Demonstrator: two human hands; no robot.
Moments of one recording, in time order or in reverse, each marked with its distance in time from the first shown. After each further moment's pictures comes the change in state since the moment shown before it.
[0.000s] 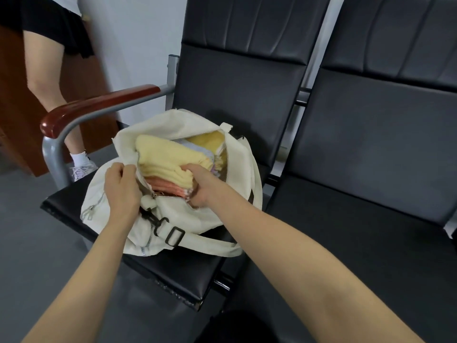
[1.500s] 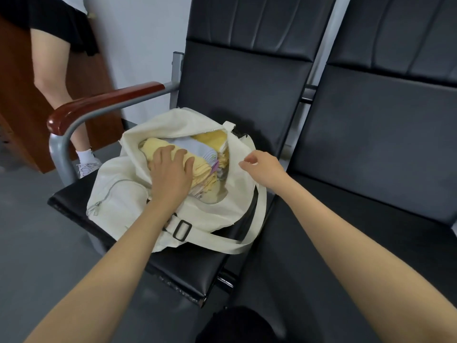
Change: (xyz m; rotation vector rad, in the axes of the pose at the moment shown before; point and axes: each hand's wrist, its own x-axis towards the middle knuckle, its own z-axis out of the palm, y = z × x) left_hand -0.012 0.012 0.058 0.773 -0.244 0.513; right_hand -0.049 -0.036 -0.108 -1.091 0.408 -0.642
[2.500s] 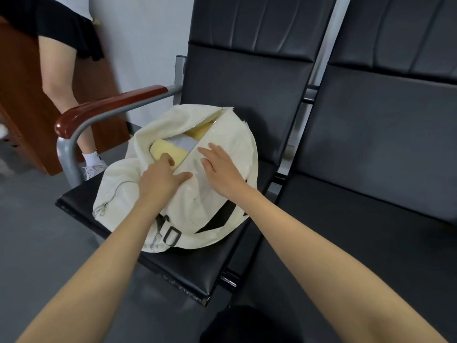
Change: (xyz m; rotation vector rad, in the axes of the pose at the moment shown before) left_hand 0.004 -0.016 -0.026 -0.071 -0.279 -0.280; right_hand 0.009 -0.042 0.072 0.049 -0.006 -0.298
